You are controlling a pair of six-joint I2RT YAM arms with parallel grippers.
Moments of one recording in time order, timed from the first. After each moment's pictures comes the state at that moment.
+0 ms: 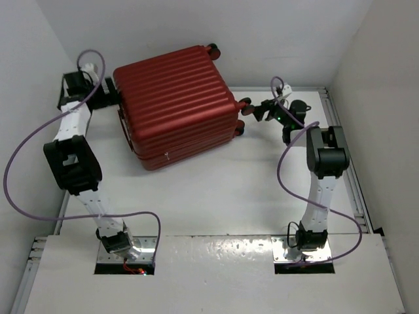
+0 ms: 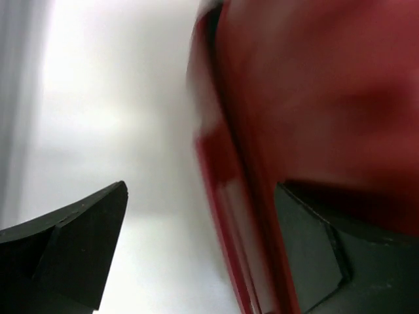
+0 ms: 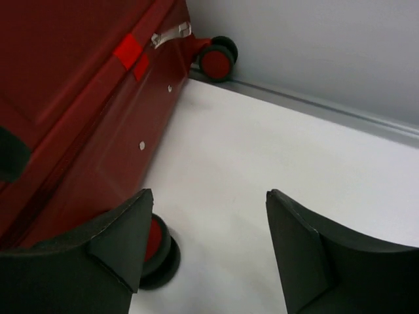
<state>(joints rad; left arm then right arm) 0.31 1.96 1.63 -0.38 0.25 -0.08 0.02 2.19 1.15 0.99 -0.59 0.15</state>
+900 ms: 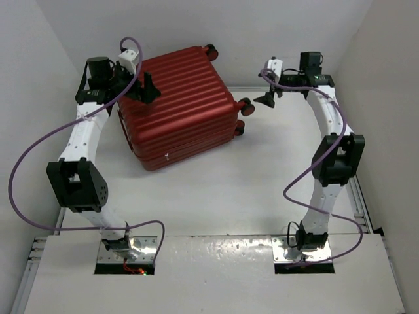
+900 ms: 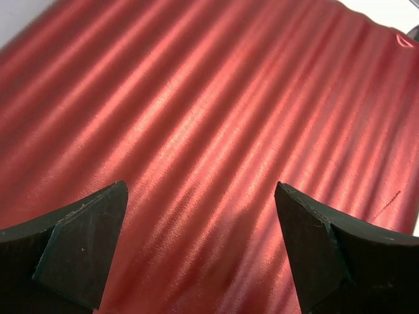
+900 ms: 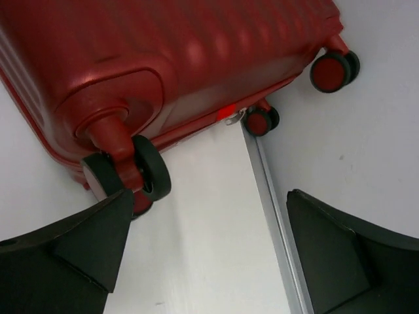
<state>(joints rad) 0.07 1.67 1.65 -0.38 0.64 0.18 -0.03 2.01 1.89 -0.55 -1.07 -1.09</state>
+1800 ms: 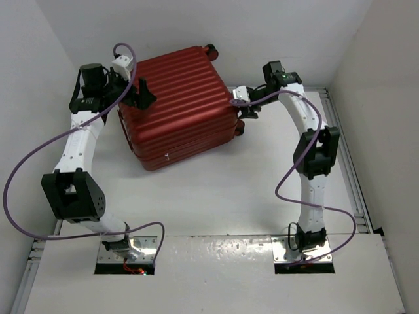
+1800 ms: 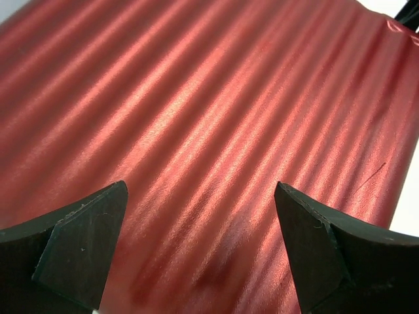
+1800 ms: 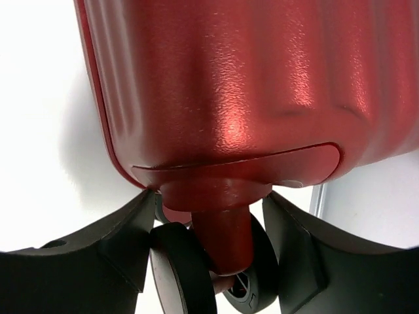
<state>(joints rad) 0.09 1.57 1.54 -0.38 0.66 0.18 0.18 2.20 2.11 -1.05 -0.84 -1.61</state>
